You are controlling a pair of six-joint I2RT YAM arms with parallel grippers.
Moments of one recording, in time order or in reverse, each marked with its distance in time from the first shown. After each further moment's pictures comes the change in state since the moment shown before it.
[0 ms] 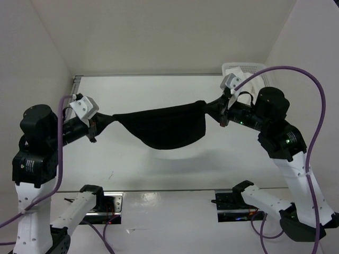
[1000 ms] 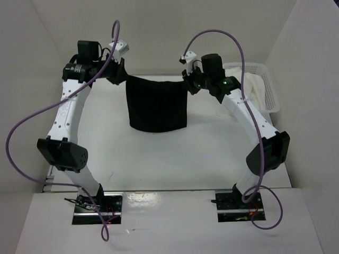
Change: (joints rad) left arm -0.003 0.851 0.491 -0.019 -0.137 0.023; right arm -0.029 0.664 0.209 0.094 0.206 -0.053
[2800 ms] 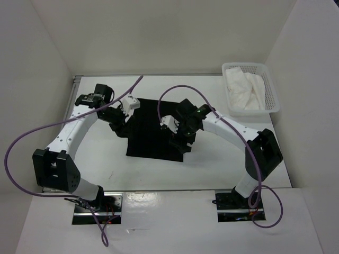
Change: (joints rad) left arm -0.053 -0.200 -0.618 -0.224 0.020 0.354; right arm 0.269 0.020 -0.370 -0.378 0.000 -0.310
